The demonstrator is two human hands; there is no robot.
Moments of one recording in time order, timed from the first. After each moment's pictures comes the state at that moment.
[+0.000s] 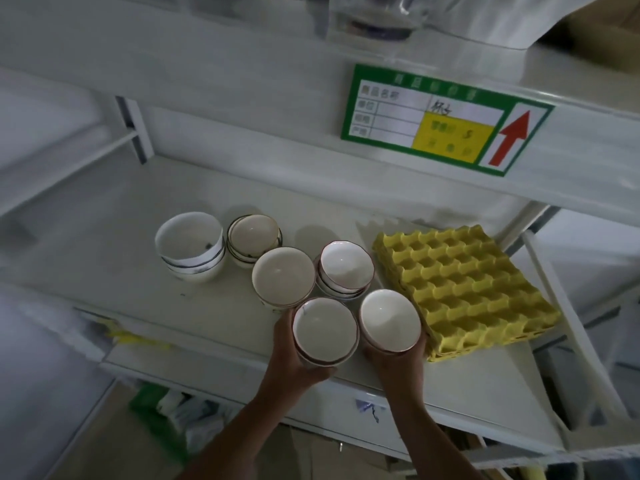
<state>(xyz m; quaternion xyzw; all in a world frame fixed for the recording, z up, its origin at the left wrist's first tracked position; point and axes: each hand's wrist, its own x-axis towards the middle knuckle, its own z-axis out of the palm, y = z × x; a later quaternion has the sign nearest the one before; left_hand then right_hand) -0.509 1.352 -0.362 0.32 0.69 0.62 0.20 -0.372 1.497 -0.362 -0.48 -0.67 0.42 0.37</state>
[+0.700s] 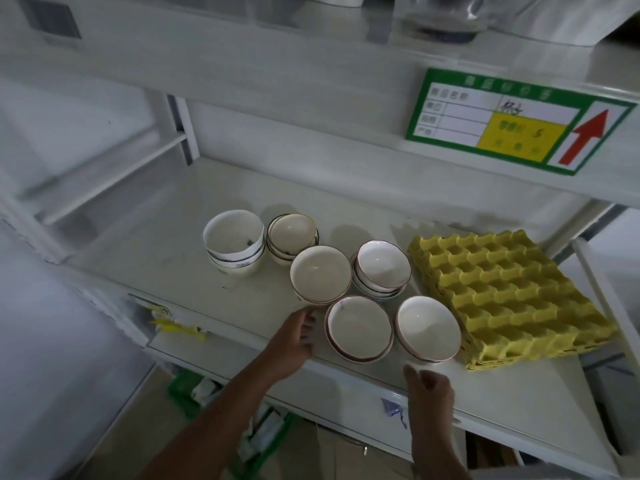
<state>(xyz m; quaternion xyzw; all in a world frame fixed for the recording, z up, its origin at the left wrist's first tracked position) -0.577 1.324 -0.371 0.25 0.75 0.49 0.37 -0.358 1.448 -0.363 -0.58 -0.56 0.53 0.27</state>
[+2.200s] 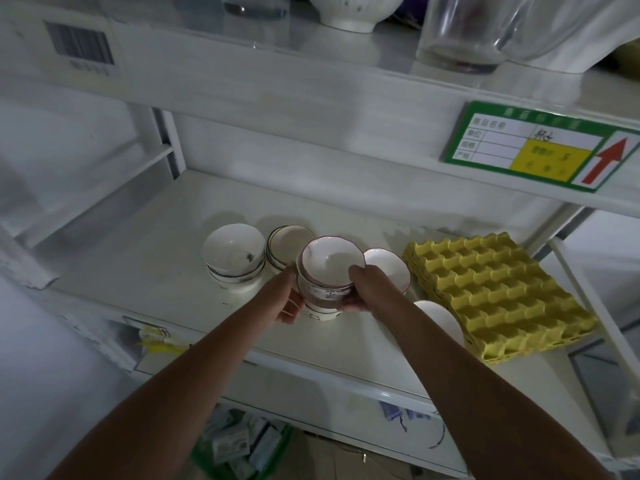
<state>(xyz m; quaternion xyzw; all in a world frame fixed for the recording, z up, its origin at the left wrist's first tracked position) -0.656 1.349 -0.278 0.09 0.71 0.52 0.47 -0.538 1.476 -0.237 -0.48 -0.63 0.61 0.06</state>
